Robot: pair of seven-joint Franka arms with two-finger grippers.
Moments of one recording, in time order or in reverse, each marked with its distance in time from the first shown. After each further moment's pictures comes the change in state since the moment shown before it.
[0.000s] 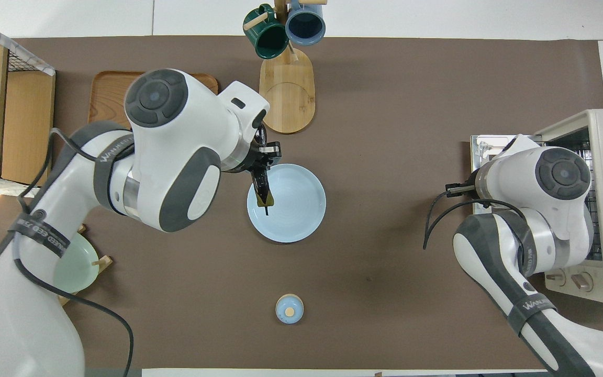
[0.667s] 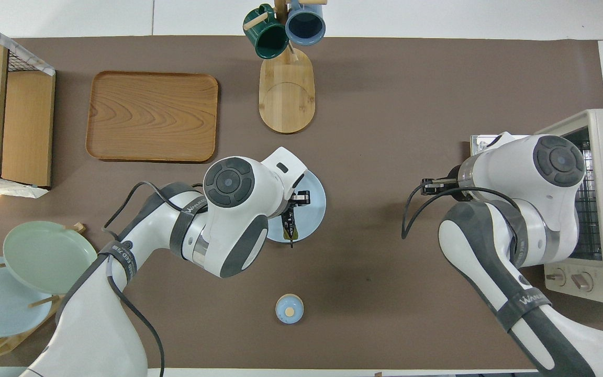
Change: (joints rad) left arm -0.119 0.033 0.001 -0.237 -0.004 0.289 0.000; right arm 0.061 0.005 0.001 0.067 0.201 -0.088 0.006
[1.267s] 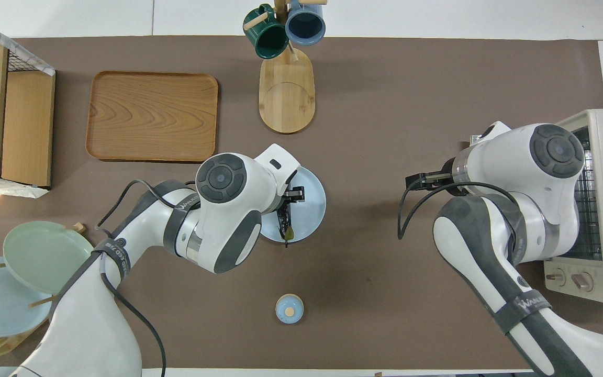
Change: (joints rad) left arm 0.023 -0.011 0.016 0.003 0.000 -0.016 0.013; right arm 0.030 0.001 0.001 0.062 0.000 -0.054 -0.026
